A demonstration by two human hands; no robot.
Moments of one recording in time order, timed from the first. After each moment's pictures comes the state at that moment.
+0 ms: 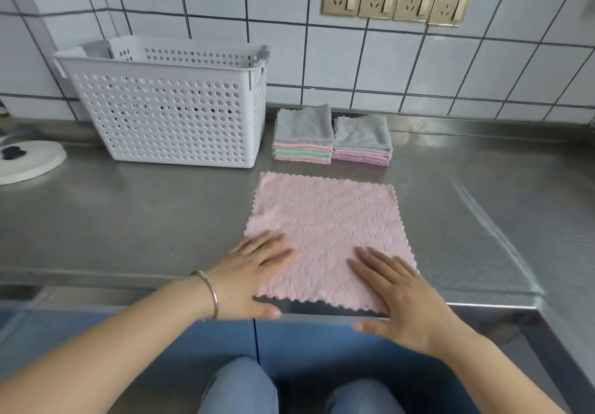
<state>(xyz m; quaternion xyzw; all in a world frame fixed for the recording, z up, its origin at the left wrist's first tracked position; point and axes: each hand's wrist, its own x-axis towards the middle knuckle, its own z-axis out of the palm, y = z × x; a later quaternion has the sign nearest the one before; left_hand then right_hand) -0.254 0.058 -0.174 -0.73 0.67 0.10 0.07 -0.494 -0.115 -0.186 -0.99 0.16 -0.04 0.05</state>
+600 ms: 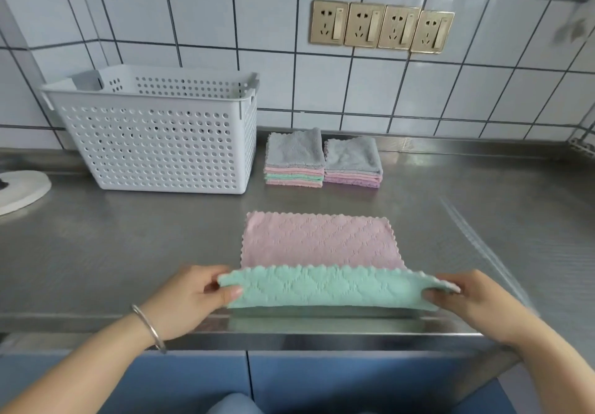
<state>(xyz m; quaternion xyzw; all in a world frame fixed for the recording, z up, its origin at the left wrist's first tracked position) -0.220 0.087 -0.153 -0.79 0.51 0.18 -0.30 -0.536 -0.164 -0.124 -0.88 0.35 -0.08 0.32</state>
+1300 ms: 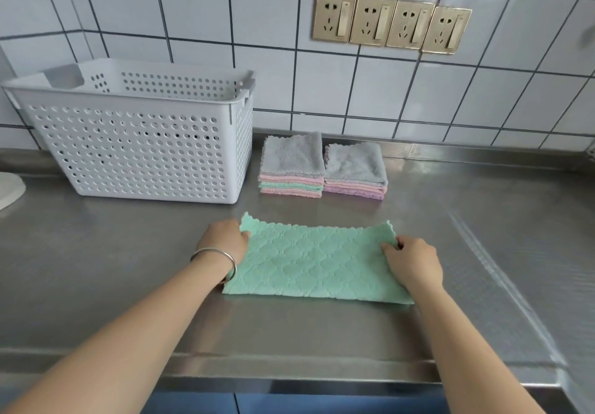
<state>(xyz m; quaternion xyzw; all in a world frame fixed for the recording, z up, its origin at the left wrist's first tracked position) -0.177 -0.056 -0.155 -0.93 0.31 0.08 -0.16 -0.409 -0.226 -0.154 -0.76 0.59 -0.15 0.23</state>
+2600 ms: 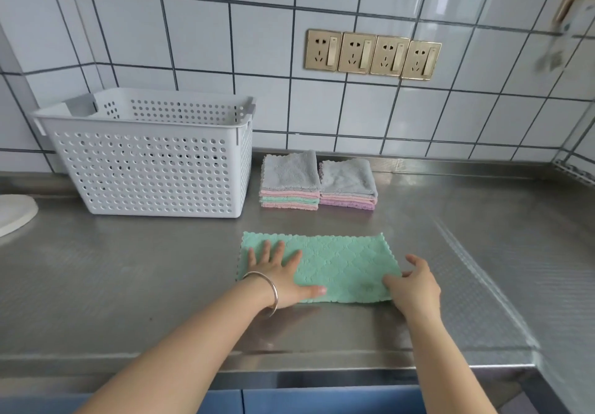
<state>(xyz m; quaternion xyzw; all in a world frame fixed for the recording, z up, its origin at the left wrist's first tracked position) -0.247 -0.054 -0.156 -0.85 0.50 0.17 0.04 -0.436 -0.153 -0.133 -0.63 0.61 -0.27 0.40</state>
